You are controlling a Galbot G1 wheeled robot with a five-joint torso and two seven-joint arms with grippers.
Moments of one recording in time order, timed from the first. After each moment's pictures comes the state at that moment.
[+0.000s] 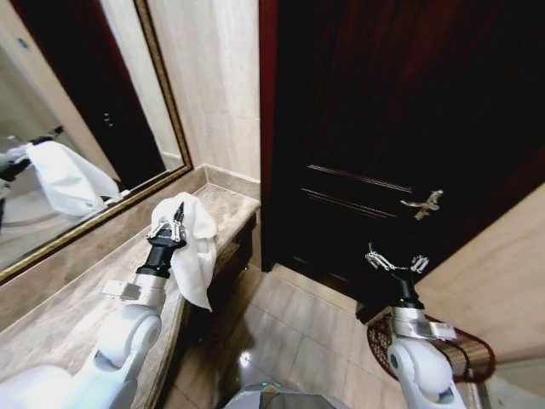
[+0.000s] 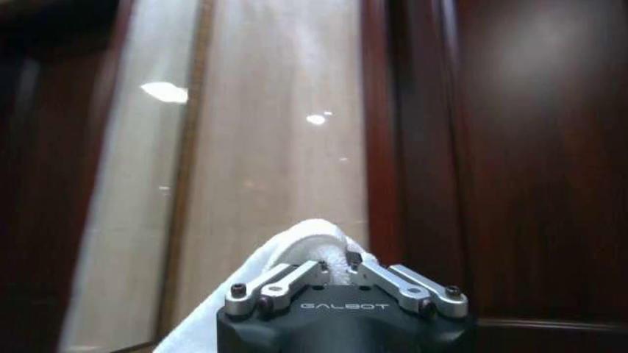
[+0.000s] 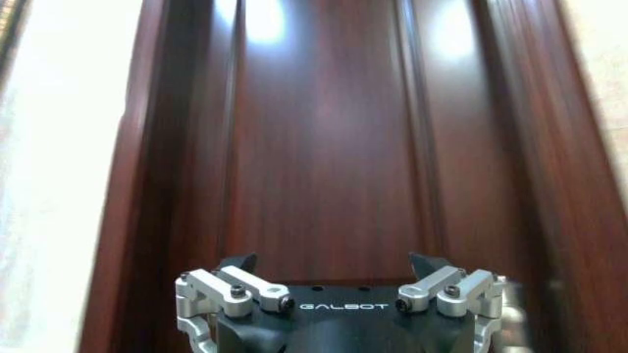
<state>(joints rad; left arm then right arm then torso) 1.48 -1.10 -0.68 -2.28 -0.48 -0.13 -0.03 -1.57 1.35 0.69 2.16 0.28 0.36 0.05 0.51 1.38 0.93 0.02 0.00</state>
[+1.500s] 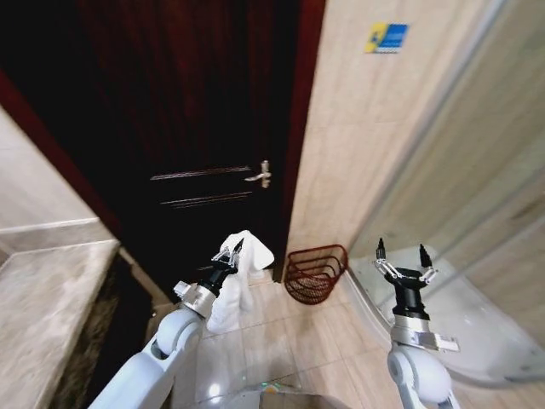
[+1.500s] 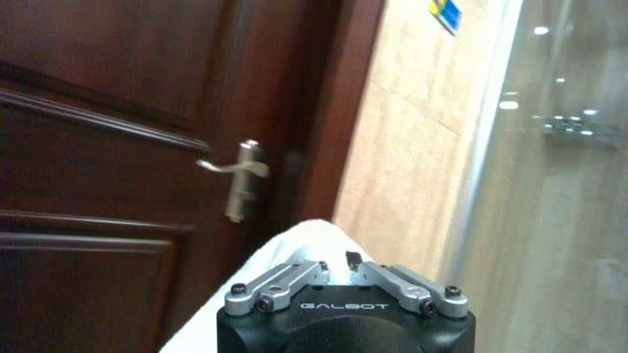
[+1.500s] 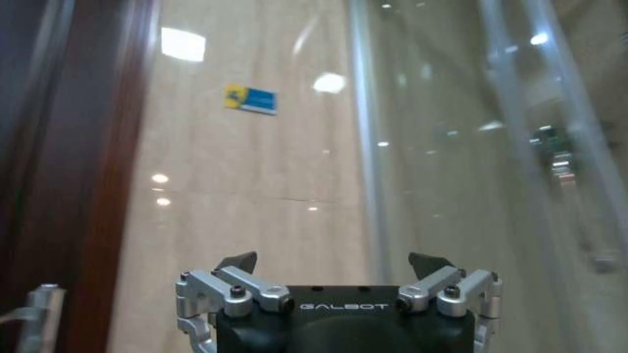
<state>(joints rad) 1.36 -1.04 -0.30 -2.04 -0.62 -0.11 0.02 -1.60 1.41 0.71 2.12 0.26 0.43 0.05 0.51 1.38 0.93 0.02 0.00</state>
